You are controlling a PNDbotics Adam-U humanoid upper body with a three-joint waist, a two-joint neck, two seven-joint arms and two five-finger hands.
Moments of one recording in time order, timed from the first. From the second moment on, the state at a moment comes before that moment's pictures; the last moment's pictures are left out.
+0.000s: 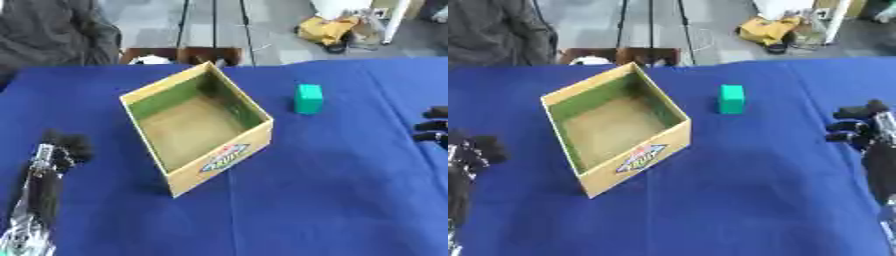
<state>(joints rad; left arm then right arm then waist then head) -0.18 0.20 0.04 -1.69 0.01 -0.07 0.05 -0.18 -0.41 -0.12 -1.74 -0.31 -0.09 -0.03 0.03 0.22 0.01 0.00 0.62</state>
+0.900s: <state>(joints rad) -0.18 0.20 0.04 -1.69 0.01 -0.07 0.05 -0.23 -0.47 -0.11 -1.74 -0.30 -0.10 -0.01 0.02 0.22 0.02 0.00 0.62</state>
